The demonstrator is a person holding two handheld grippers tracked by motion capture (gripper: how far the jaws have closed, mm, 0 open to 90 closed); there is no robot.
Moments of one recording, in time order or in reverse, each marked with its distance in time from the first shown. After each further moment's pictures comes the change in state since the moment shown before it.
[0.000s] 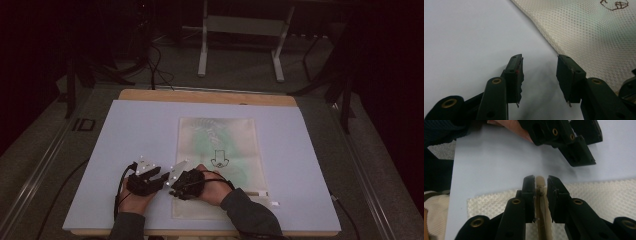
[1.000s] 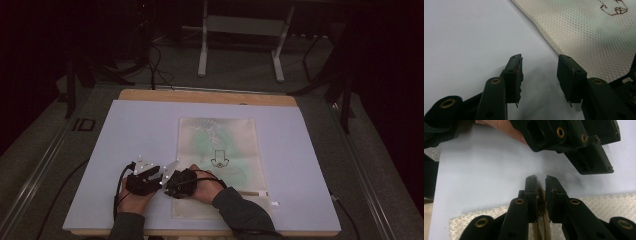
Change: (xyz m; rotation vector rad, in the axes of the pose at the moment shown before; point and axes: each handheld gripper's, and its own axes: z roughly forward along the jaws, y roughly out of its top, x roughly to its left) left arm 0.002 0.000 -0.002 -0.019 0.000 -0.027; right arm -0.006 0.009 0.024 0.029 0.020 0.008
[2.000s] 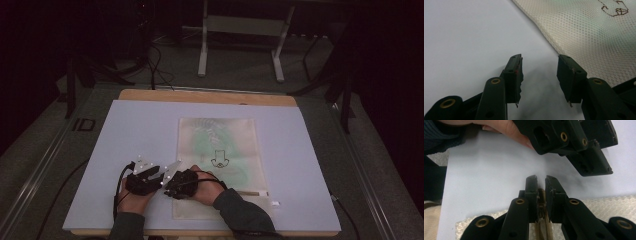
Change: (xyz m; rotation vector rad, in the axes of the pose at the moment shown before) left arm 0.001 0.000 0.000 0.001 0.000 -0.004; right arm 0.003 -0.001 -0.007 -0.033 0.002 0.001
